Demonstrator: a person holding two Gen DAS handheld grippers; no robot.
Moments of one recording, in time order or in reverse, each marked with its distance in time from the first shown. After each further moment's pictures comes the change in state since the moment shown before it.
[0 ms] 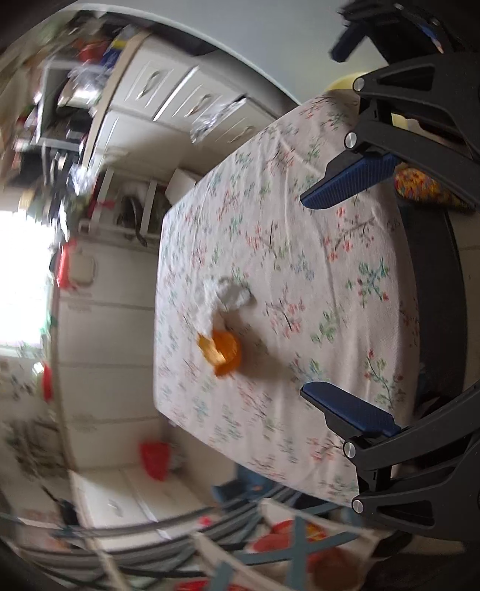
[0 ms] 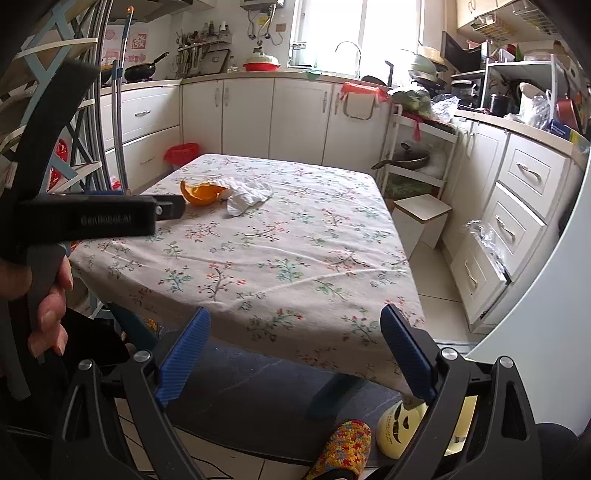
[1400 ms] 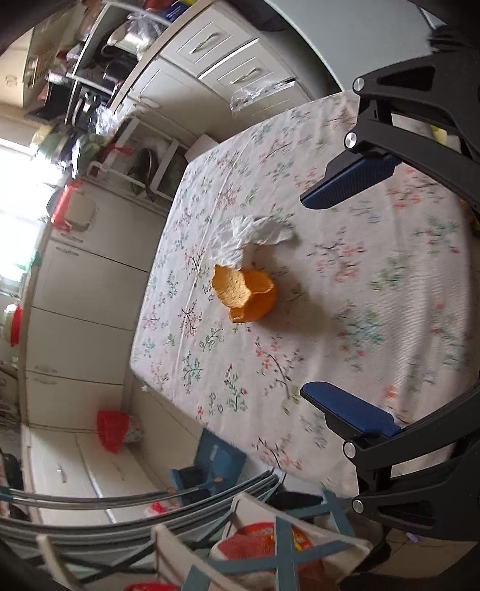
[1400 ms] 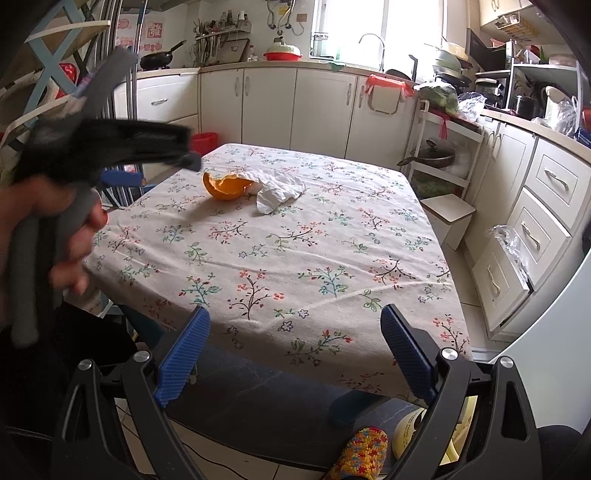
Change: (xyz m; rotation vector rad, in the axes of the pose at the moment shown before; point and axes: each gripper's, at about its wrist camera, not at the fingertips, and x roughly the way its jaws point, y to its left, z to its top) left arm 0.067 0.064 0.053 -0.196 0.076 0.032; right arm 0.029 0.028 0.012 -0.033 0.038 0.057
